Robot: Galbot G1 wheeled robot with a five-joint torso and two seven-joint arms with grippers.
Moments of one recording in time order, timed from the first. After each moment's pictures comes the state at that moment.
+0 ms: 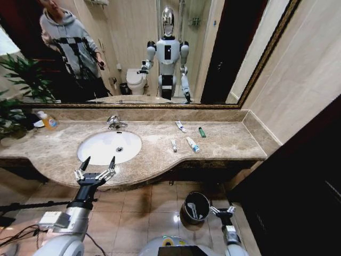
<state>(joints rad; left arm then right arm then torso) 1.84 -1.36 -0.82 -2.47 -0.37 0.04 0.05 -1.71 1.52 0.69 1.66 -0.14 0.32 0.12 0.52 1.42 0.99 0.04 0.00</state>
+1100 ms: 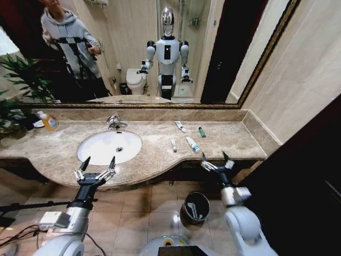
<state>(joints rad) 1.84 -1.36 -0.82 -2.47 -0.37 0.04 0.05 -1.41 1.29 0.47 2.11 0.18 -0.06 0.03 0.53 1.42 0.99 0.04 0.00</state>
